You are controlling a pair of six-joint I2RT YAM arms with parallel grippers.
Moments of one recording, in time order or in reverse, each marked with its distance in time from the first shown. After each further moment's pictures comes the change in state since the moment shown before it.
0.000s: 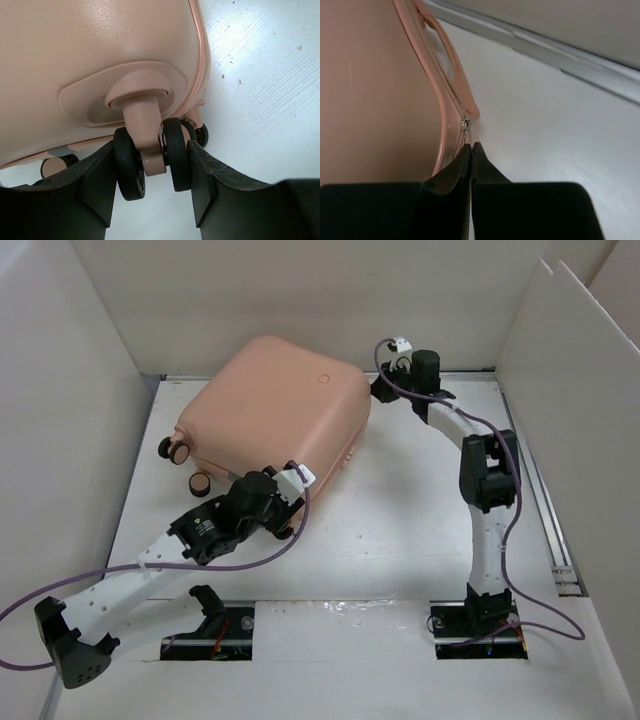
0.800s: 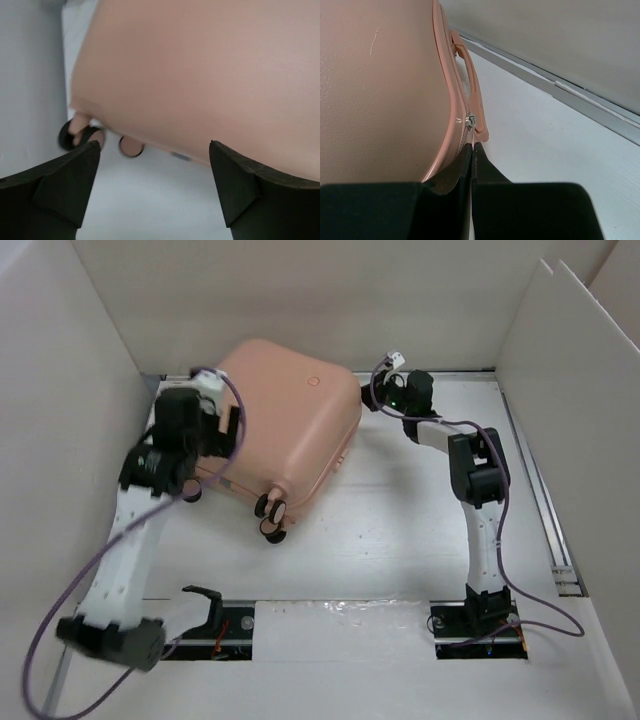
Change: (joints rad) left arm 0.505 0.163 0.490 -0.177 0.042 -0.069; right arm 0.005 0.180 -0.048 0.550 -0.304 0.111
